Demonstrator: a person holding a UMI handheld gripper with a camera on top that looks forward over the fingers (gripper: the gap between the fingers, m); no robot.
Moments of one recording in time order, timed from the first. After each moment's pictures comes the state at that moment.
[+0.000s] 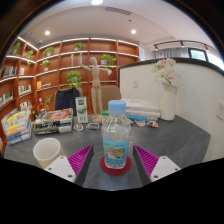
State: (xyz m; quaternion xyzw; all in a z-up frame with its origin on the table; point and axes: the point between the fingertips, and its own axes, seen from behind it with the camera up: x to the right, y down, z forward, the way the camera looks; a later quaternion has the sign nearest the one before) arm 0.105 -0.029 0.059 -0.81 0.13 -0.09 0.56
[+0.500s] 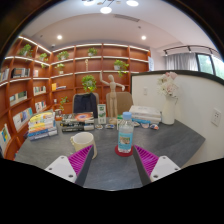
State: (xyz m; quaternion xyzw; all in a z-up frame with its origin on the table) arm 0.036 -0.147 0.128 -0.81 0.07 -0.05 0.58
